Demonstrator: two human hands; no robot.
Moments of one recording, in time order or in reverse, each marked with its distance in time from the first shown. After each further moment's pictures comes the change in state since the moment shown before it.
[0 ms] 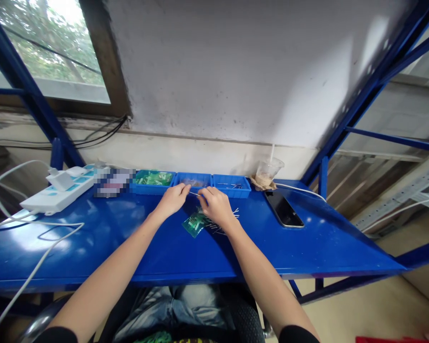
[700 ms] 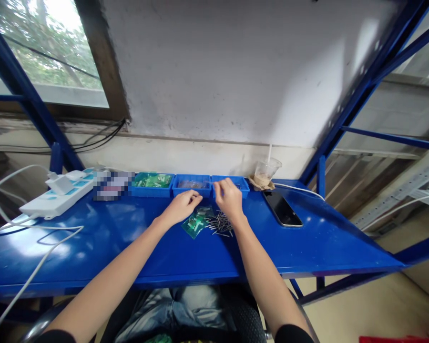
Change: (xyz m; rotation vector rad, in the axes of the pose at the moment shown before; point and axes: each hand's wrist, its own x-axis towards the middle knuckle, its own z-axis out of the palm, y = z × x) left_hand -0.012 0.008 0.019 -0.112 -0.107 0.199; right_hand 0.003 0.027 -0.019 -0.012 0.263 0.241
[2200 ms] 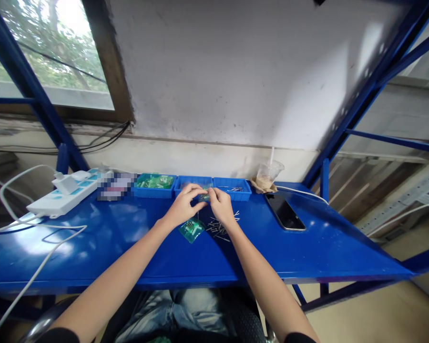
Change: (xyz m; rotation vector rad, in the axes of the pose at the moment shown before) left_hand 0.001 0.009 -0.003 -0.240 0.238 0.261; right_hand -0.008 -0.018 0.019 0.517 -0.181 0.226
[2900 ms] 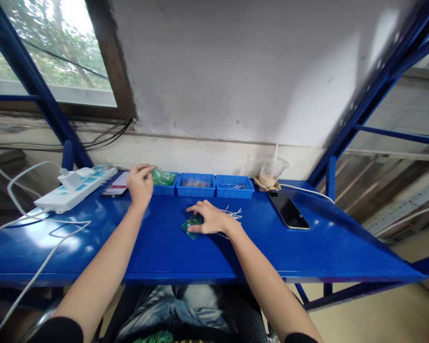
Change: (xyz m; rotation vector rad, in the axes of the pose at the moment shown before) left_hand 0.003 -0.065 -0.089 0.524 0.621 -0.266; right_hand -0.016 -0.014 0.002 -0.299 -0.736 -0.349
